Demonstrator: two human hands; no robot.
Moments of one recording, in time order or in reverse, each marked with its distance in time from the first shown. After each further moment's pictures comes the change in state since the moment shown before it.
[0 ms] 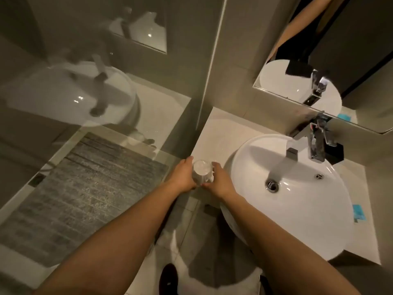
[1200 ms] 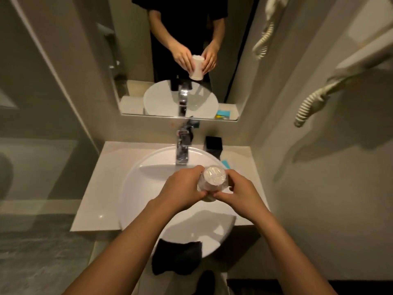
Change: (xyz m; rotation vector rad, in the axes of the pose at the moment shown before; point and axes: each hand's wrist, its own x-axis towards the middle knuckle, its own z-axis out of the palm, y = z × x) left_hand -0.087 0.369 0.088 0.172 -0.056 0.623; right_hand -0.171 0.211 -0.297 0.148 0.407 0.025
